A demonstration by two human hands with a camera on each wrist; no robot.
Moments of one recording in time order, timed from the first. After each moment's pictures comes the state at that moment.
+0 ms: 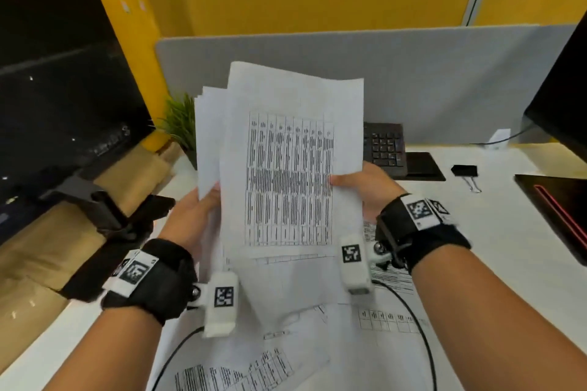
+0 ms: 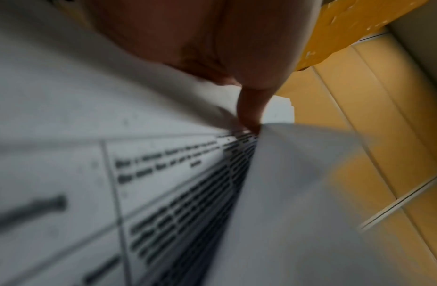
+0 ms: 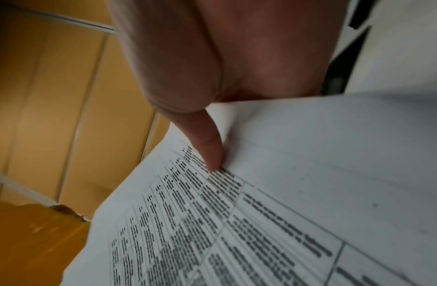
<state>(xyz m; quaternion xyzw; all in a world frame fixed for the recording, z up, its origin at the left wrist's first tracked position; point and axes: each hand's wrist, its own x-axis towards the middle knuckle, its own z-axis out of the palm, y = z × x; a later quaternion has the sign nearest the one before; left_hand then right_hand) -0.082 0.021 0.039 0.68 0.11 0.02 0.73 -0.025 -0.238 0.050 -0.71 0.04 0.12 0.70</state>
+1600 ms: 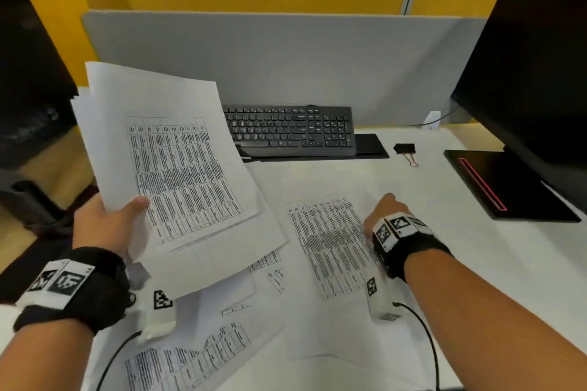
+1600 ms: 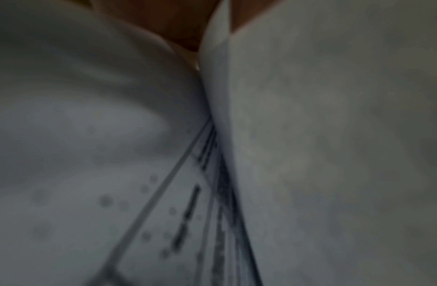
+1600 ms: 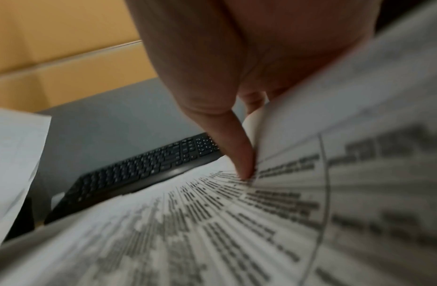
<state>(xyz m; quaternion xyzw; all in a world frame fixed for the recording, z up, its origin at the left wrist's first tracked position) -0.112 0.039 0.026 0.76 0.20 0.19 0.60 -0.094 -0.320 -0.005 -0.93 0.29 0.10 0.22</state>
